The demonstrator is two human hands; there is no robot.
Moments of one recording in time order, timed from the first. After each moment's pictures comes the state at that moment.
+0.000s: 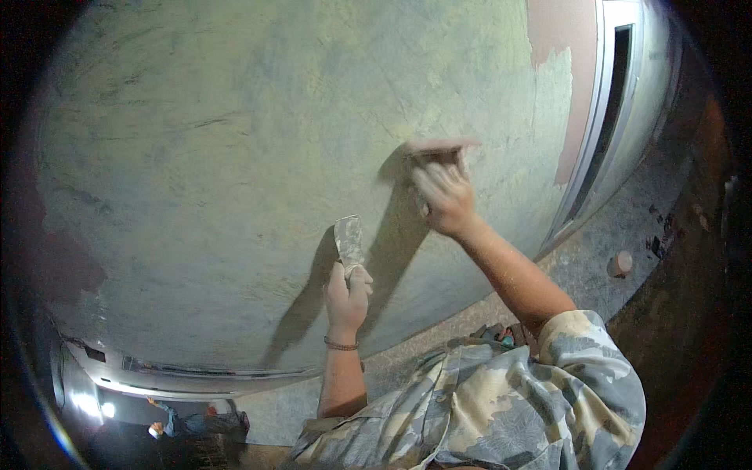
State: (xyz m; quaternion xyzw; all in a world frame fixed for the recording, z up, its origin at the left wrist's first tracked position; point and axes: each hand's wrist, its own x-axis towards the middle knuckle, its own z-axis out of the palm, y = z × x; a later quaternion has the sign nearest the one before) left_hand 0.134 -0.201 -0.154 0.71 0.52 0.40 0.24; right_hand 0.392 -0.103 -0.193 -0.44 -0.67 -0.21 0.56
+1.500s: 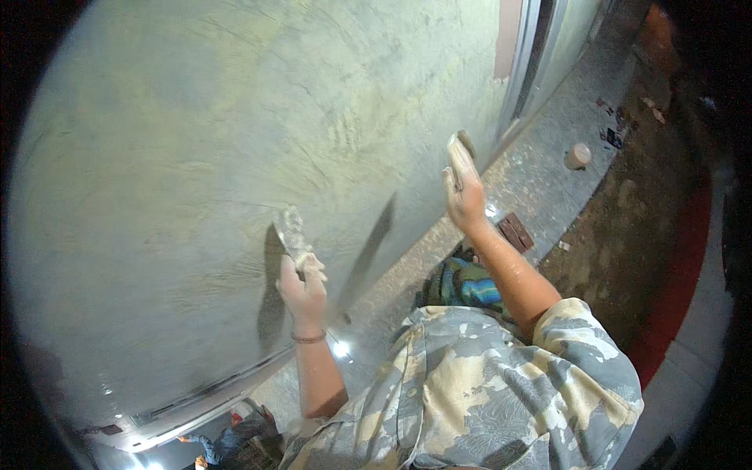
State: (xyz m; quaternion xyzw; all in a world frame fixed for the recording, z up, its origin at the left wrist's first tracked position) left_hand 0.060 -0.168 -0.196 0.72 0.55 0.33 0.27; right_hand 0.370 -0.195 -0.339 -0.69 -0.45 0.06 0.56
